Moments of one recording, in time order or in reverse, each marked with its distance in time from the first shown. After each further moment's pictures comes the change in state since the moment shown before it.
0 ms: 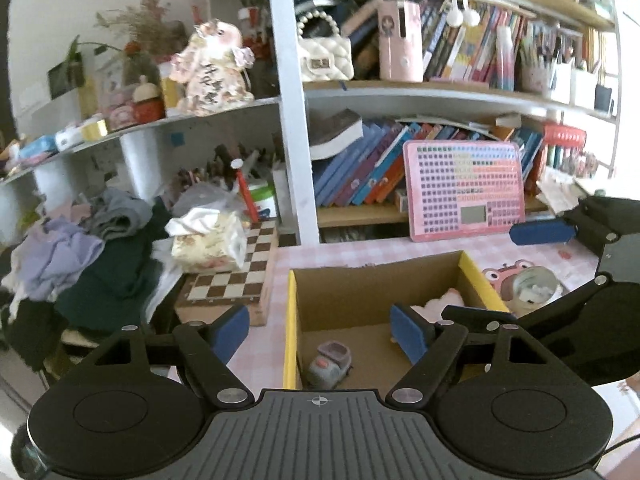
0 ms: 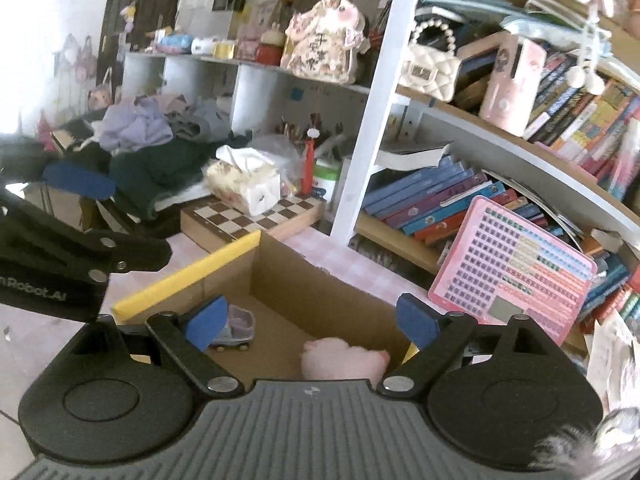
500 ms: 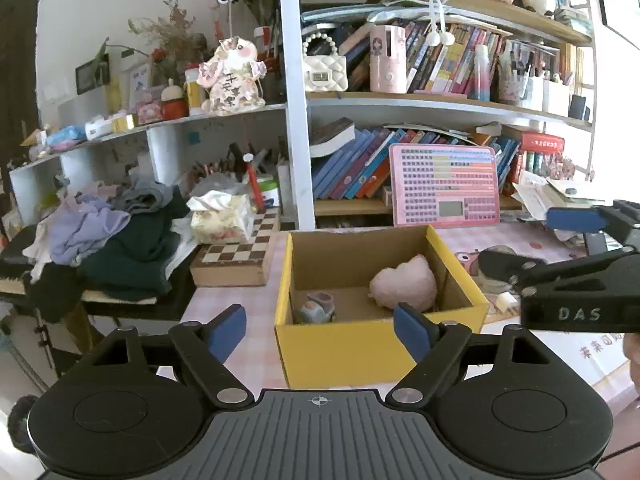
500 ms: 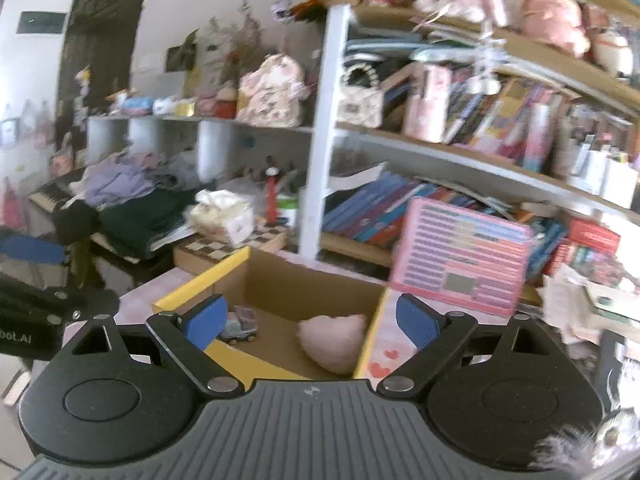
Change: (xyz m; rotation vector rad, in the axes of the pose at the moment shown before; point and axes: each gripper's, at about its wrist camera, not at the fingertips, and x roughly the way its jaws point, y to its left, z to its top) left arm -0.094 -0.018 -0.063 -0.035 -0.042 0.004; right arm -0.117 0.031 -0.055 0.162 -0.142 -0.155
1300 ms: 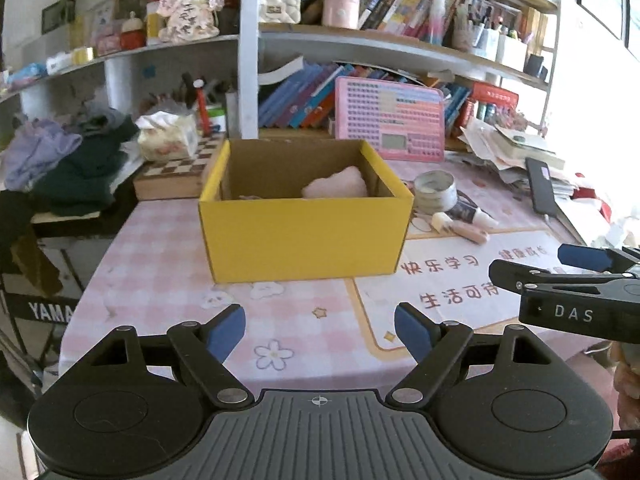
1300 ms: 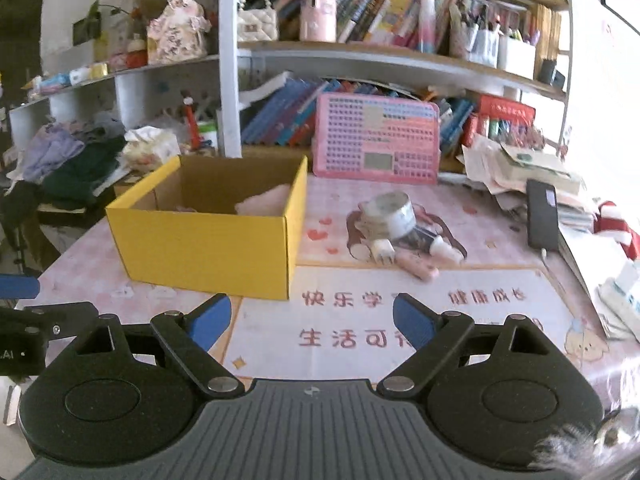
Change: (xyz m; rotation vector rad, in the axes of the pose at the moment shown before) left arm -0.011 -0.033 -0.071 -0.026 0.147 -0.162; right arm -0.057 -0.005 -0.092 0.215 0.213 -0.195
